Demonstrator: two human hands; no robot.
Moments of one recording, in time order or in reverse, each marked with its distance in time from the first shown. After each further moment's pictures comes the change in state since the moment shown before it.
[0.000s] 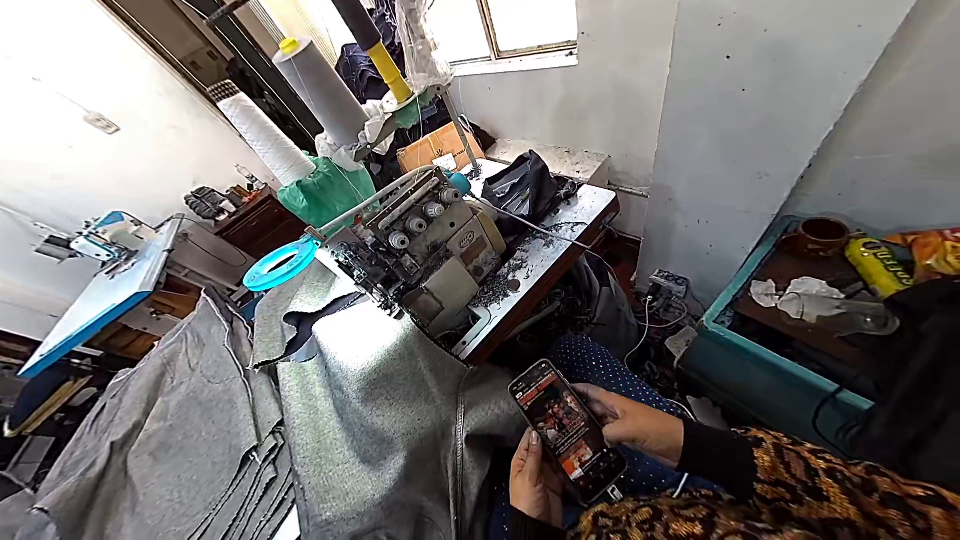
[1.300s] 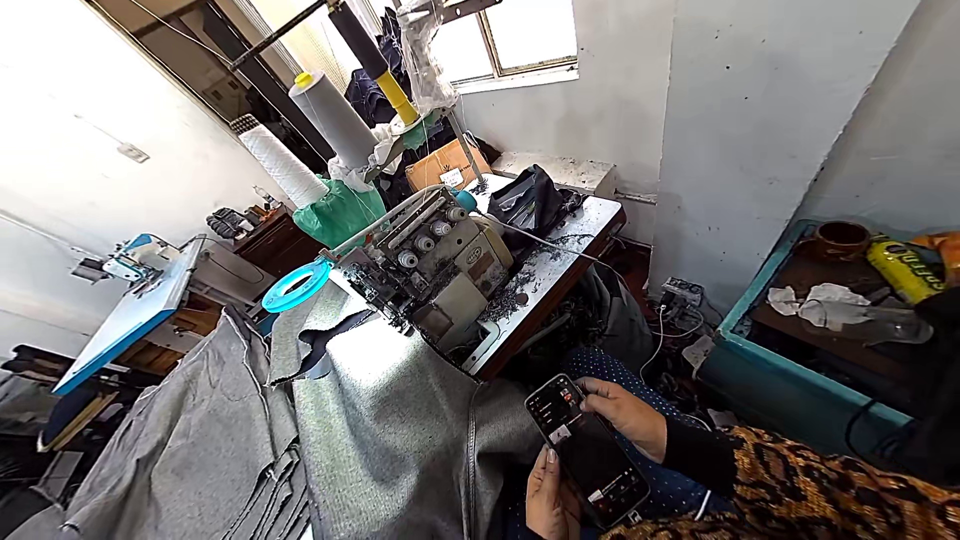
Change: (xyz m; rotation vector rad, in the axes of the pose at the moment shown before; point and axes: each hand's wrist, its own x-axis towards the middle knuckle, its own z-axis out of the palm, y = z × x) left_hand 0.001 -0.002 -0.003 -0.002 -0.085 -0.004; right_hand 0.031 -0.016 0.007 -0.094 0.317 -0.084
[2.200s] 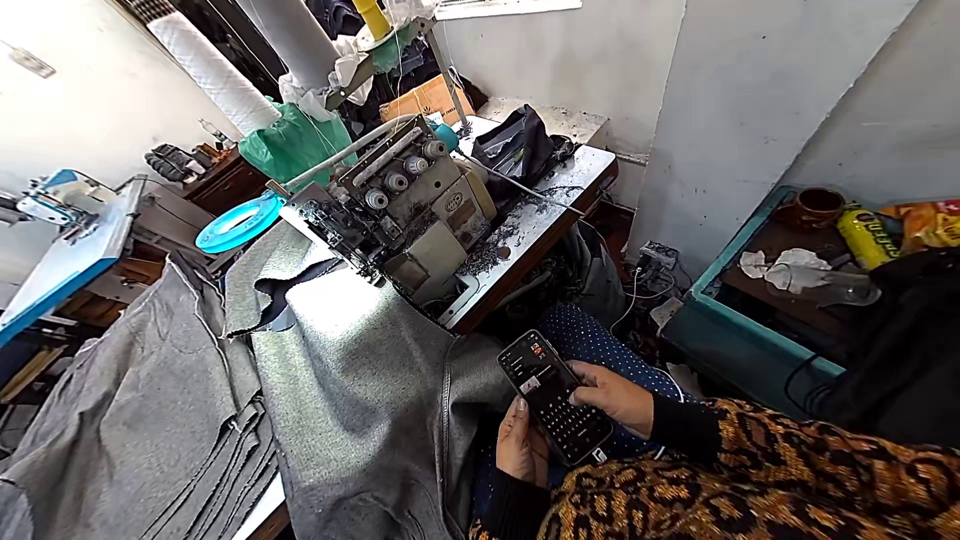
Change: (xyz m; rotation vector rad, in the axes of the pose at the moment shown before) left_hand 0.003 0.001 0.002 -0.037 0.091 -0.023; right_hand -0.029 0.011 0.002 -0.002 -0.137 0.149
